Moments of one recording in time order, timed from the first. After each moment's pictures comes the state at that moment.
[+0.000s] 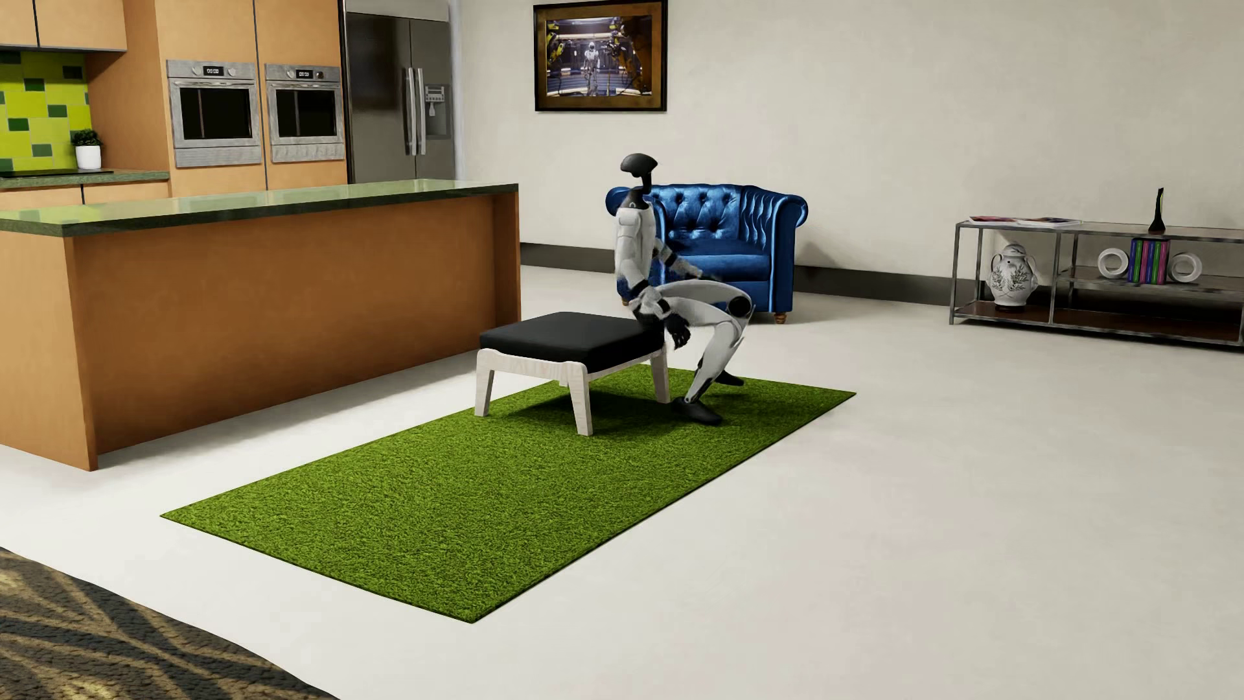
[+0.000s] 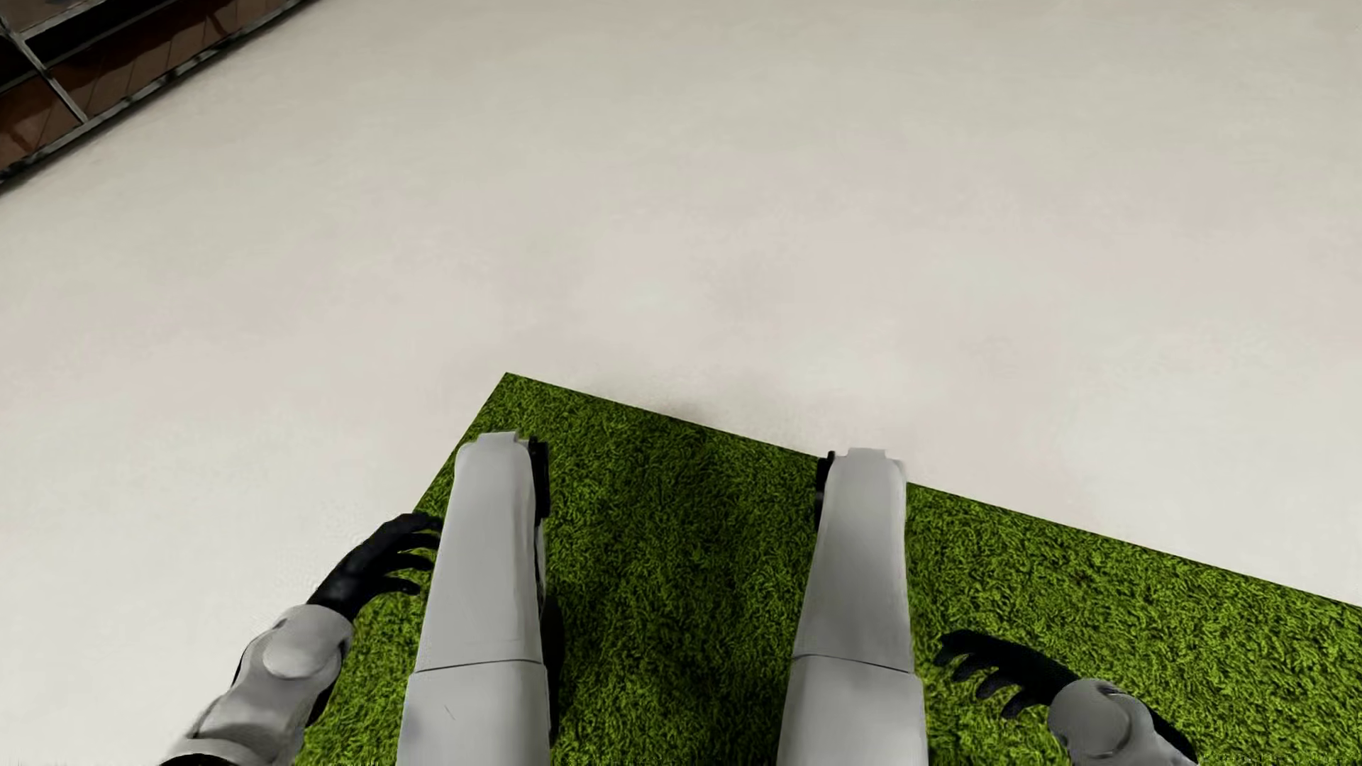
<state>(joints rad) -1.09 -1.02 0.00 0.12 -0.19 0.02 -0.13 0.22 0.55 1.95 1.97 -0.15 -0.04 -0.21 -0.32 0.44 -0.63 -0.18 0.12 -0.22 0.29 0.68 0.72 -0.03 -0.21 -0.10 -0.07 -0.05 0.26</state>
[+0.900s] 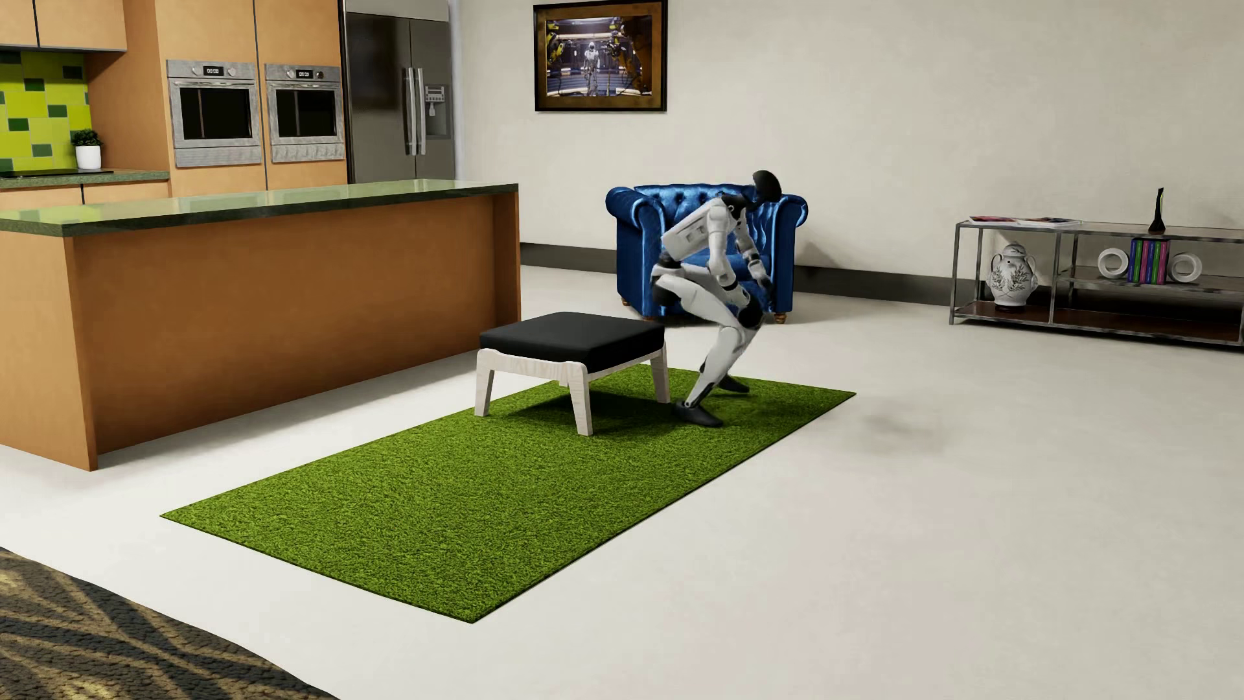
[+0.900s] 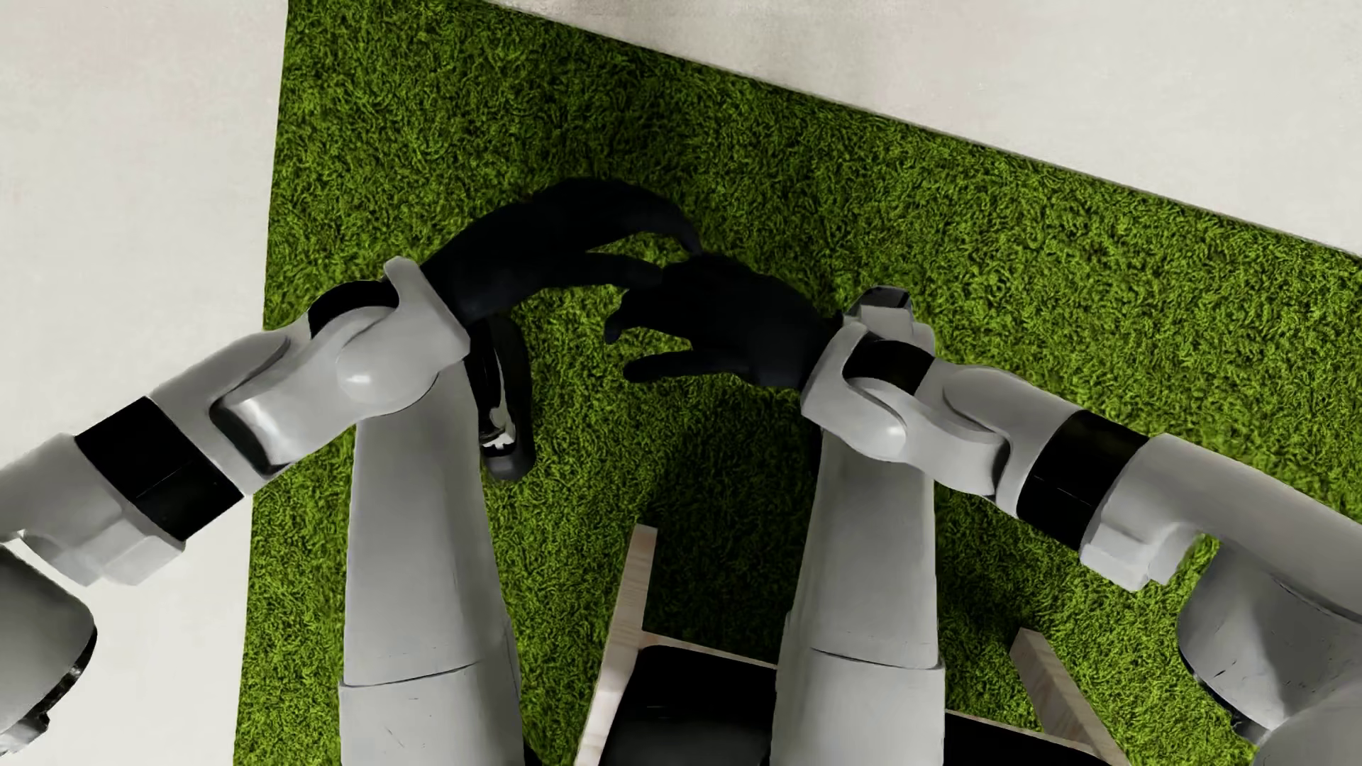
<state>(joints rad) -1.28 -1.24 -0.01 0.13 -0.14 -0.02 -0.11 0.19 0.84 1.60 1.59 -0.94 -1.00 -0.32 -0.36 0.84 -0.82 -0.18 0.15 -0.88 1.16 0.11 0.21 0.07 -0.29 -0.34 -0.29 0.14 -0.32</state>
